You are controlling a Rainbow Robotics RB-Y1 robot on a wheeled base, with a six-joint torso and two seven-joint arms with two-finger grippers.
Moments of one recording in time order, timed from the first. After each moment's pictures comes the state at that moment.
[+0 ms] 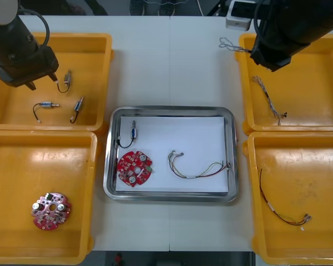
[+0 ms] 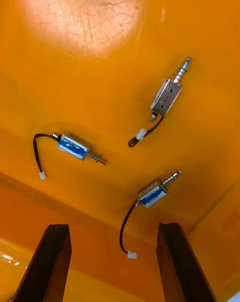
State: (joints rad) right arm -0.97 -0.53 0.07 -1.74 -0.67 1.92 2.32; left arm -0.91 0.74 -0.17 -1.36 0.68 1.76 -0.76
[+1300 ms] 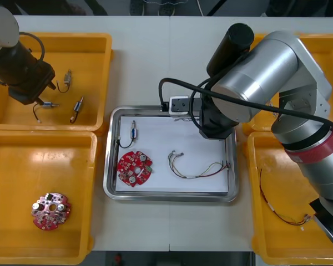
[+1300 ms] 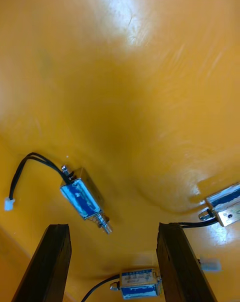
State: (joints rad) right arm -0.72 -0.40 0.45 -1.89 -0.47 1.78 2.30; left arm -0.91 0.67 -0.10 -1.01 0.63 1.52 -0.43
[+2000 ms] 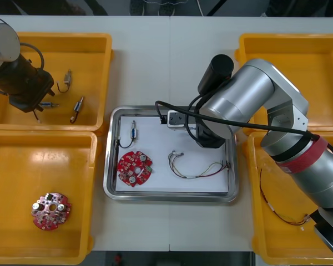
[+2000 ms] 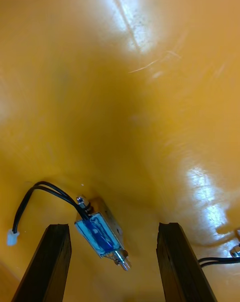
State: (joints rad) right arm -0.69 -0.40 0.54 -1.77 -0.40 1.63 2.30; left arm -0.86 0.67 -0.10 -1.01 0.63 1.44 -0.43
